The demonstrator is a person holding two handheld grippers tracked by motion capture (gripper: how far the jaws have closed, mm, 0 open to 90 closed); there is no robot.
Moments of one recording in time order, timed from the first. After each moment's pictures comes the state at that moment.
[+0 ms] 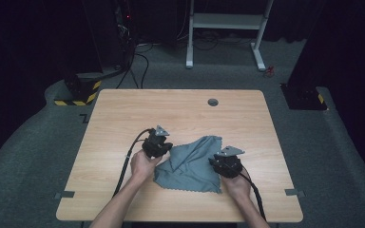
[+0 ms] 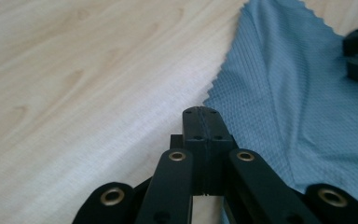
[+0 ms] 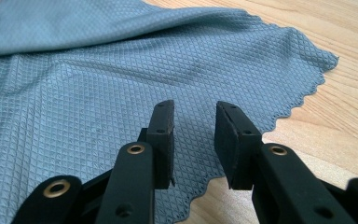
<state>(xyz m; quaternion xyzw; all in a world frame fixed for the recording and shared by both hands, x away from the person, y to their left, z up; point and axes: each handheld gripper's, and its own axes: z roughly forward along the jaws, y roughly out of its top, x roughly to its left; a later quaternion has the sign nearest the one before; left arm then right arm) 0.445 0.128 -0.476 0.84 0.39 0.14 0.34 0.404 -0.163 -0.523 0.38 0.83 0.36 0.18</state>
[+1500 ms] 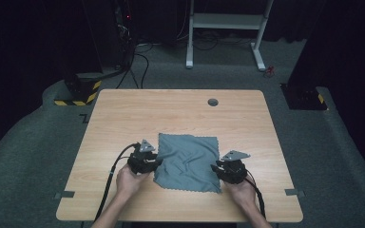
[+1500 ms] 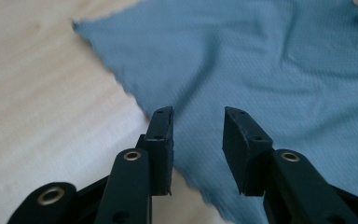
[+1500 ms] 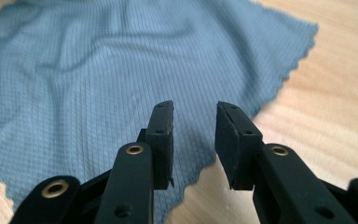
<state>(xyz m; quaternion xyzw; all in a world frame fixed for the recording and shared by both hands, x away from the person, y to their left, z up) 0.381 0.170 -0.493 0.84 0.41 0.14 0.34 0.382 -0.173 -0.510 0.38 0.84 0.36 0.15</state>
